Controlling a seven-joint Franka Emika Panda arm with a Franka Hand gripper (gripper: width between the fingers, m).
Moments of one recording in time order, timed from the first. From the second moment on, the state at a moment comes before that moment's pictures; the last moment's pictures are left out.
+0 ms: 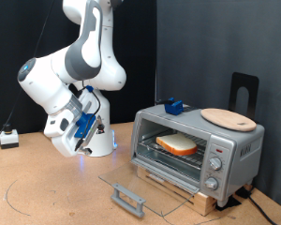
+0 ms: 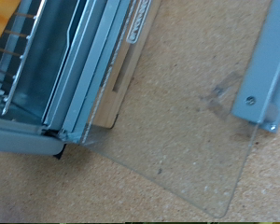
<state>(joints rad) -0.82 -0.10 0.28 -2.51 0.59 1.89 -0.78</state>
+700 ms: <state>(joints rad) -0.82 0.12 0.27 -2.46 0.51 1.89 -0.65</state>
